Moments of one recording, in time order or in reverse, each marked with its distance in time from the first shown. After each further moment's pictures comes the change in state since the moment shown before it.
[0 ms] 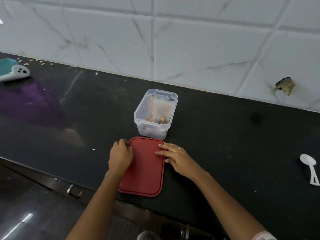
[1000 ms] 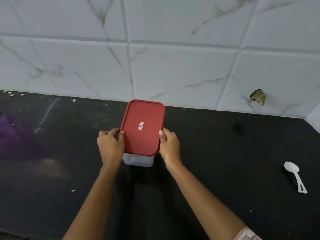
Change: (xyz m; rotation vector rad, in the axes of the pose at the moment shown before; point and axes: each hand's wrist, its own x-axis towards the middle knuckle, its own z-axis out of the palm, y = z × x) left_hand 0.065 0.091 -0.029 -0.251 0.259 0.191; right_hand 0.078 -0.032 -0.074 0.560 0.662 0.579
